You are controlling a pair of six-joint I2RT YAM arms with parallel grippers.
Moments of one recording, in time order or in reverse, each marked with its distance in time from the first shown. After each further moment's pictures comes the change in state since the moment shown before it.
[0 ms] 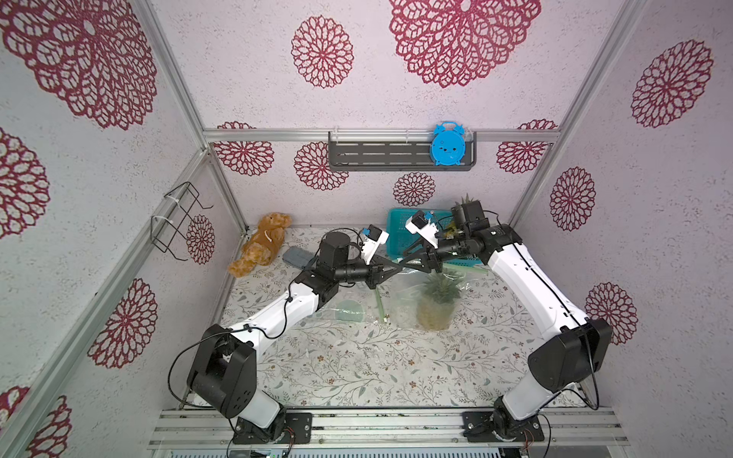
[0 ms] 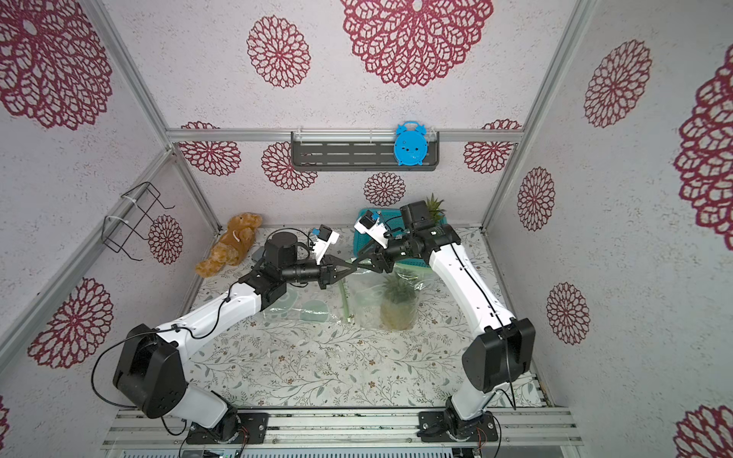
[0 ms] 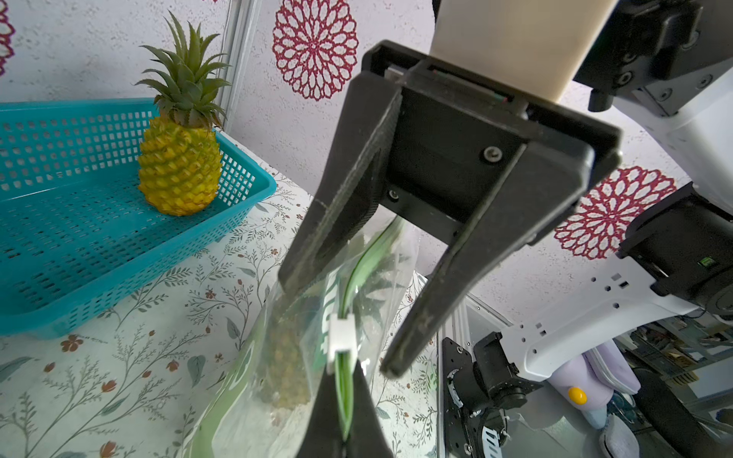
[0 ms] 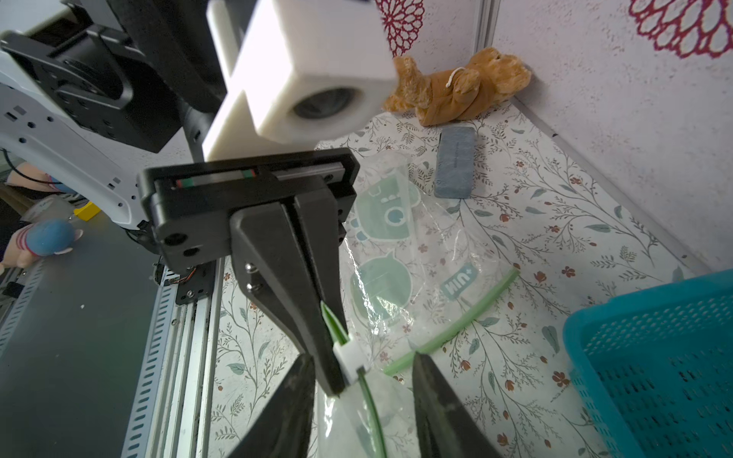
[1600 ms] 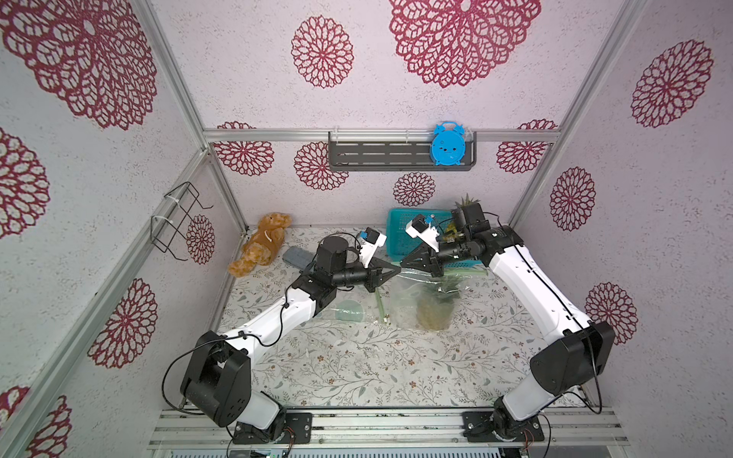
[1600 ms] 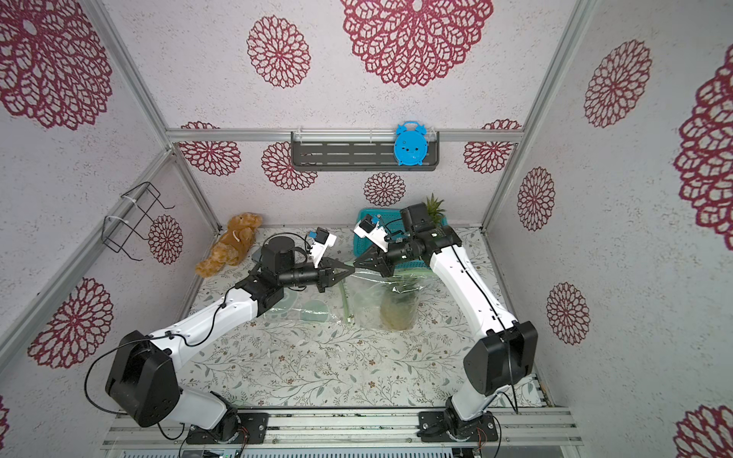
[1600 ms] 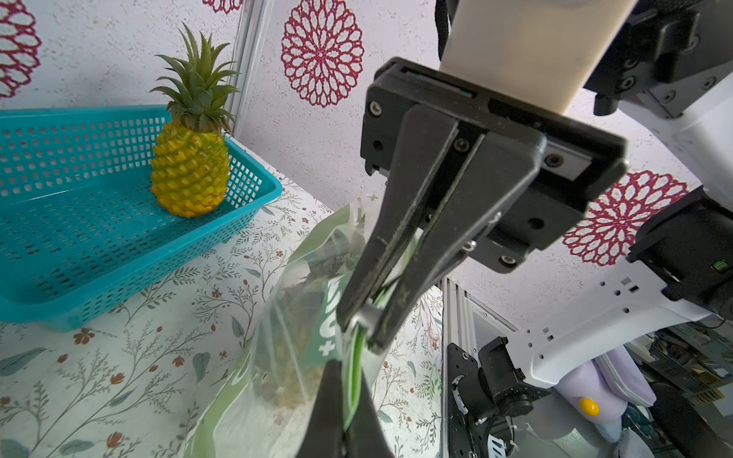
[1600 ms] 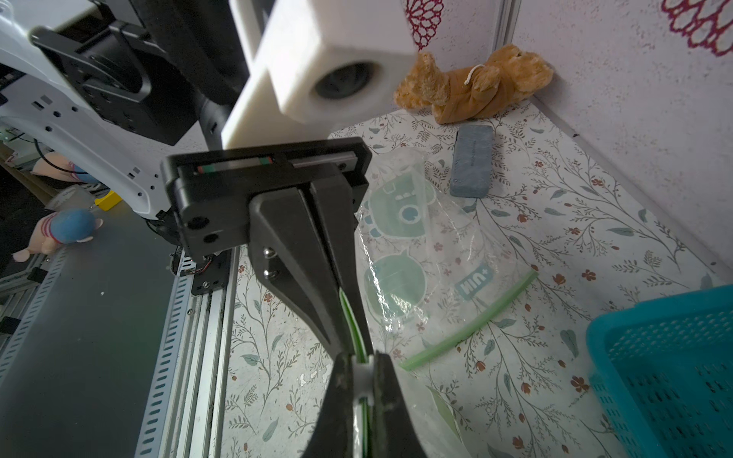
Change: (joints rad) left arm 0.000 -0.051 -0.054 0.027 -0.063 -0.016; right arm -0.013 -0.040 -0.036 -0.025 -0.008 -0.028
